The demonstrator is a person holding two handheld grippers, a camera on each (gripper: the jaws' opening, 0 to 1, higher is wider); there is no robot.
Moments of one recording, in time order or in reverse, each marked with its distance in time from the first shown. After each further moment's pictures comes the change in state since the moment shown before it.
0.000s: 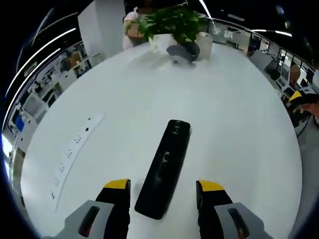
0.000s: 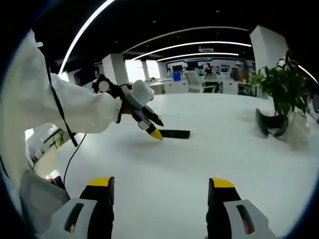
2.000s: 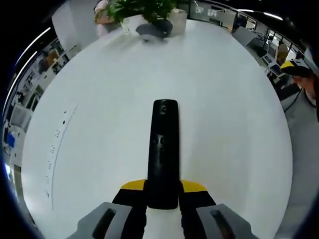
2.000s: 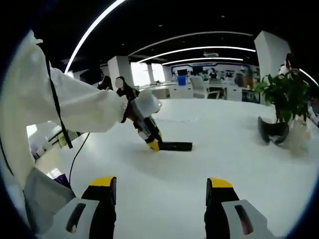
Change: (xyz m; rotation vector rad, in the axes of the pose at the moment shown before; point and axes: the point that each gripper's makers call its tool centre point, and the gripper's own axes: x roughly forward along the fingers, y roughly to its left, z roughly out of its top) left arm -0.013 -0.049 -0.031 0.115 0.180 -0.107; right arm -0.018 0.014 0.009 -0.036 -0.035 0.027
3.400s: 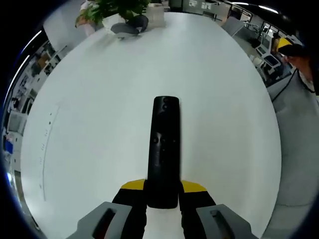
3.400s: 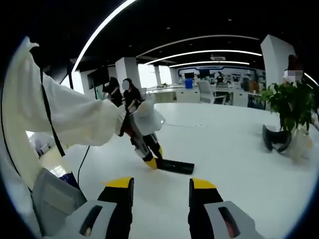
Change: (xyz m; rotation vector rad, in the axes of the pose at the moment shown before) left arm -0.005 -0.073 -0.014 0.038 0.064 -0.023; right arm -0.016 0.022 0.016 -0.038 -0.016 0.049
